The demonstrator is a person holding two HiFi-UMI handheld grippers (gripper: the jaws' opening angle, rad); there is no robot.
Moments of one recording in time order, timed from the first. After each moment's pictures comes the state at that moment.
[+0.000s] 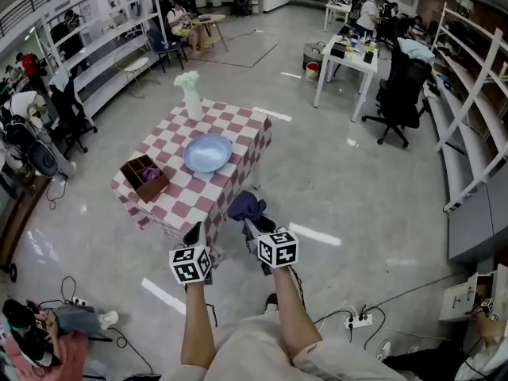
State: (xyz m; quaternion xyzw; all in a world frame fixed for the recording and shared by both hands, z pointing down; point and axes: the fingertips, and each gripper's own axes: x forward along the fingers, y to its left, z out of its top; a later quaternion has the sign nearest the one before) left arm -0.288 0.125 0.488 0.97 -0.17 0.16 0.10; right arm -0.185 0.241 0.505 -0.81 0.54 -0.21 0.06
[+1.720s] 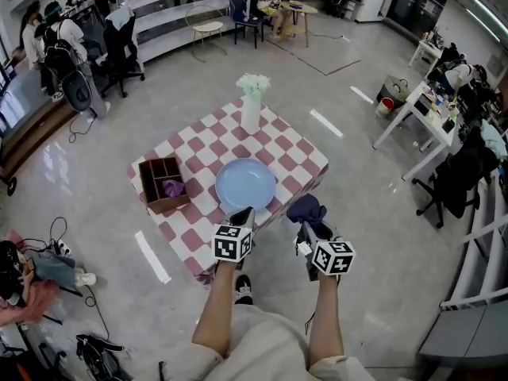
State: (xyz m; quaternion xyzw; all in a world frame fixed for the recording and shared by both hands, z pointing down) left arm -0.024 -0.025 0.512 0.95 -0.17 0.17 0.18; right arm 0.096 0.109 0.511 -0.78 0.58 -0.24 -0.03
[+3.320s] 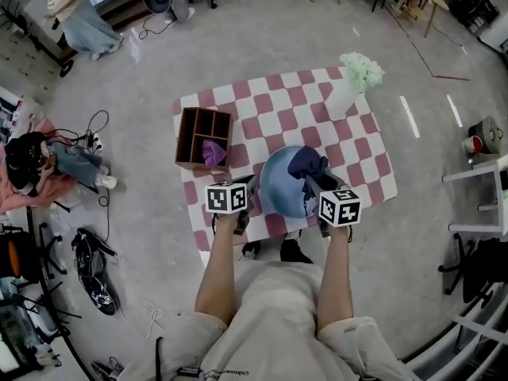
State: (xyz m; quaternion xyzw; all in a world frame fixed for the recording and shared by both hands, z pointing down) left arm -0.073 -0.210 0.648 0.82 -0.34 0.19 0.42; right arm 0.090 -0.186 0.597 -0.54 0.76 -0.30 -0.18
